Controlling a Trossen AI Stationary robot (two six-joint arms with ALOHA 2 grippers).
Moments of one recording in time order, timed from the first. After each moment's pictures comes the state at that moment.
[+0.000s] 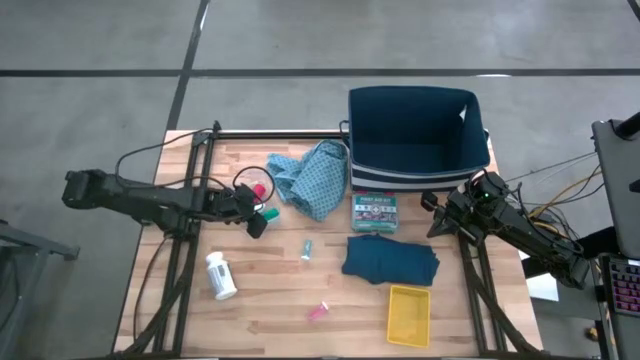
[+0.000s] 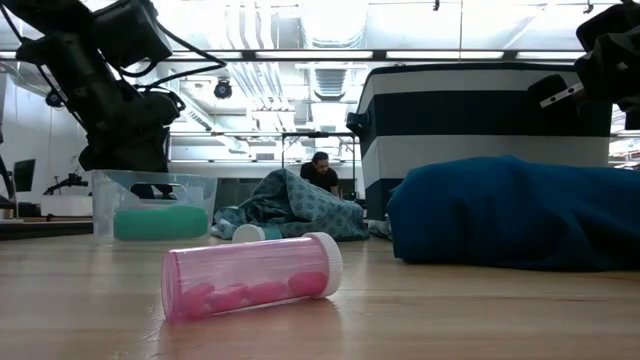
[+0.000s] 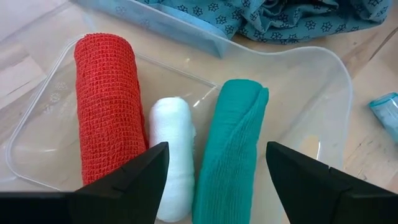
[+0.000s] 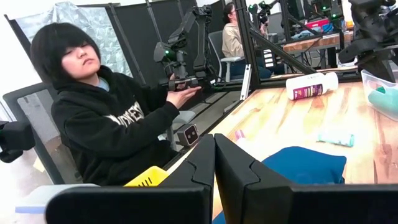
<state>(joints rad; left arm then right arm) 0.01 1.05 0.49 -0.51 -0.29 -0.78 -0.66 0.09 0.01 0.24 -1.33 0.45</state>
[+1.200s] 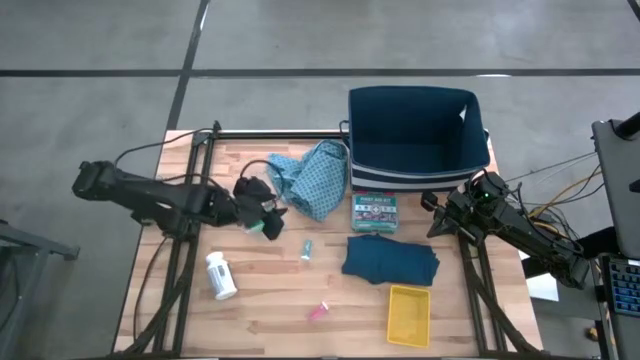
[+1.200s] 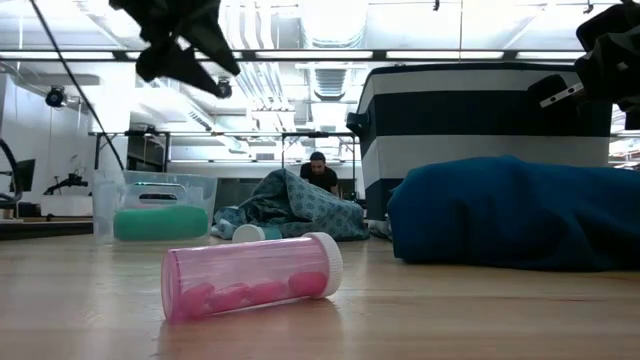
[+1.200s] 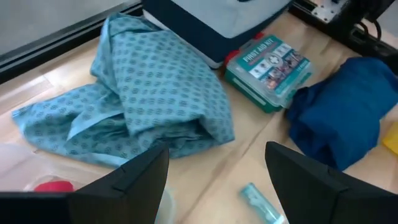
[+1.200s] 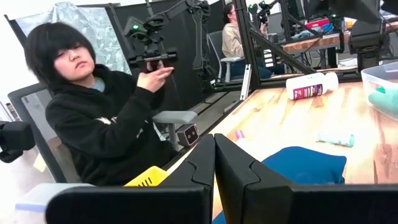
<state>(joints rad) -0.20 1.19 0.94 -0.60 -0.55 -0.75 -0.66 0.09 0.01 0.24 -1.33 0.45</state>
